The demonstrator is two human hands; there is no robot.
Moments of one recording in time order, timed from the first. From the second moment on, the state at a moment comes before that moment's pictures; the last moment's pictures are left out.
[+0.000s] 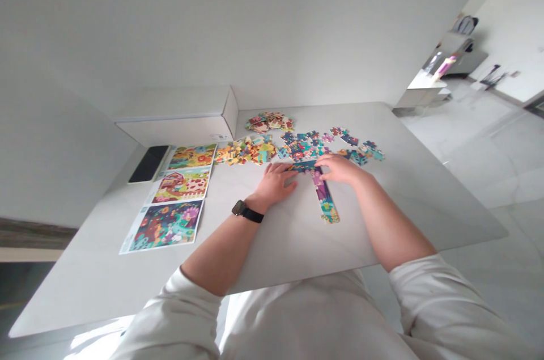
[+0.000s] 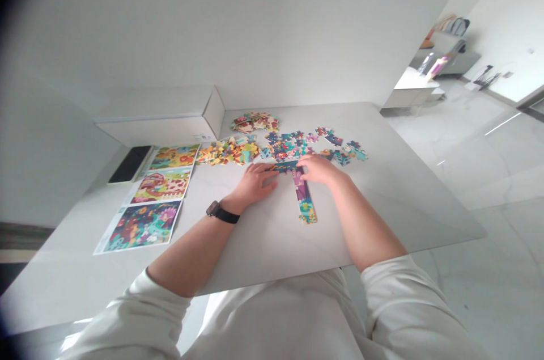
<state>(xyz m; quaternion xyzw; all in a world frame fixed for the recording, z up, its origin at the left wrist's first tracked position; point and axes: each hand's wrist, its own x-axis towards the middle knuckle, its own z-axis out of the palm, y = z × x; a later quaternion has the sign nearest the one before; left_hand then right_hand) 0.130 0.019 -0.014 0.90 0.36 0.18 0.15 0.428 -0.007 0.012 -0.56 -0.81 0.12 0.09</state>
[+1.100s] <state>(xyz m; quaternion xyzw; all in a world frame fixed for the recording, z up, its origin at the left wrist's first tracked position) 0.127 0.037 -0.026 0.81 0.38 0.40 0.17 0.348 -0.029 0.007 -0.46 -0.84 0.12 0.27</state>
